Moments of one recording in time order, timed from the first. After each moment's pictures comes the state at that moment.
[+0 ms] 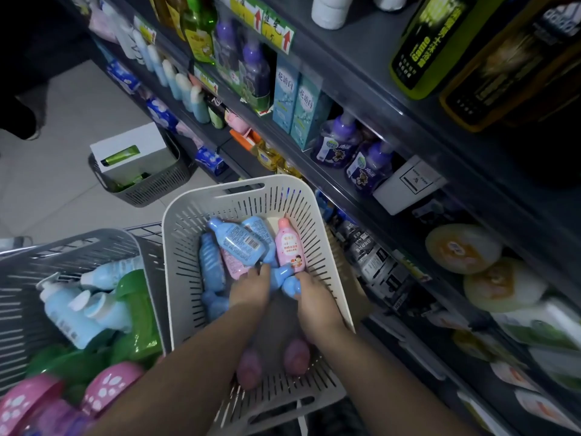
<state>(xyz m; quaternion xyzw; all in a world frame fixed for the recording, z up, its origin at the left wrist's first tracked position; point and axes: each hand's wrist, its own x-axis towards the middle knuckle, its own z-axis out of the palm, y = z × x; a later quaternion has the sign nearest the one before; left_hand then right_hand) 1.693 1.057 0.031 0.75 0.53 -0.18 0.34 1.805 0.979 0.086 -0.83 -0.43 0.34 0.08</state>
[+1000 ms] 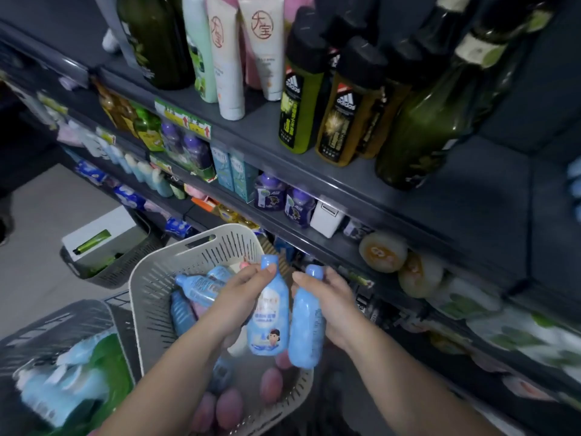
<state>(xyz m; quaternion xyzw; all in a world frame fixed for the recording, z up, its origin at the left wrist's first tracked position) 1.738 1.041 0.218 0.45 0.39 0.13 0.79 1.866 0.934 0.225 -0.58 -0.02 0.53 0.63</state>
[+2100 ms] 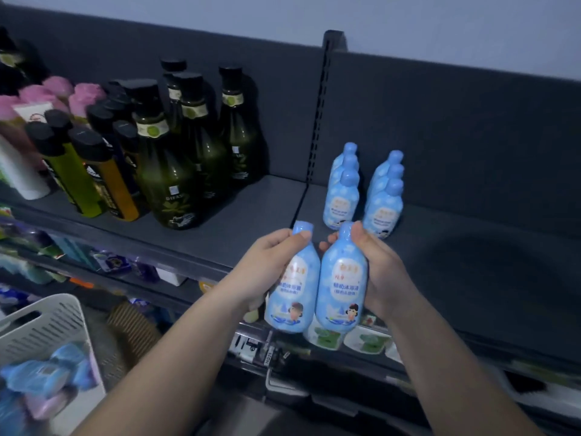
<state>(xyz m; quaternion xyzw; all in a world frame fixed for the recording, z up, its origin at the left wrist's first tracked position) 2.031 0.798 0.372 0.58 0.17 0.08 0.79 2.129 0.647 0.380 -0.51 -0.13 0.36 0.77</state>
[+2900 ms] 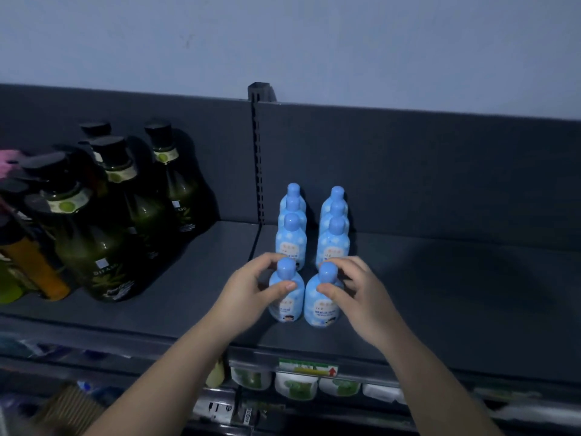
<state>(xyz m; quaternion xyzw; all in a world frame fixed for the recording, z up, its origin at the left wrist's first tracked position) 2.109 0.804 0.357 0.81 0.03 0.15 0.57 2.189 0.599 0.372 -0.78 -0.30 0.09 0.54</state>
